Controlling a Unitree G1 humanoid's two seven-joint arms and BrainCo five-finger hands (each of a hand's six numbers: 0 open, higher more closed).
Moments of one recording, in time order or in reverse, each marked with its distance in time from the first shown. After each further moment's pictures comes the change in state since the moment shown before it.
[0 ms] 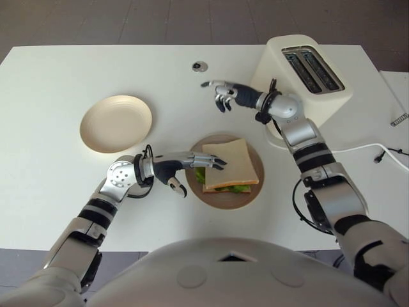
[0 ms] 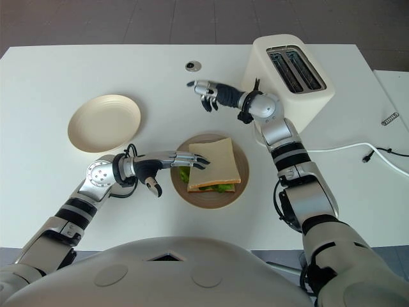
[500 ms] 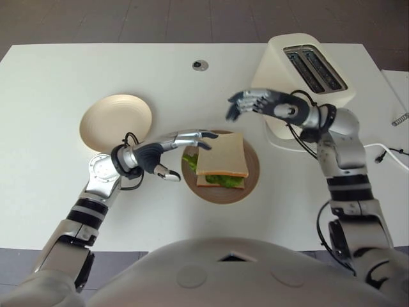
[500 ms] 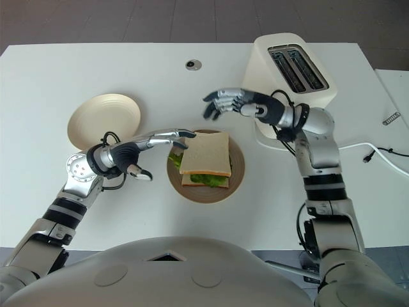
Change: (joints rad) left arm 0.042 0.069 0.087 -0.183 -0.313 0.031 -0.011; right arm 0.376 -0.205 -0.199 -0.498 0.674 0.095 0.666
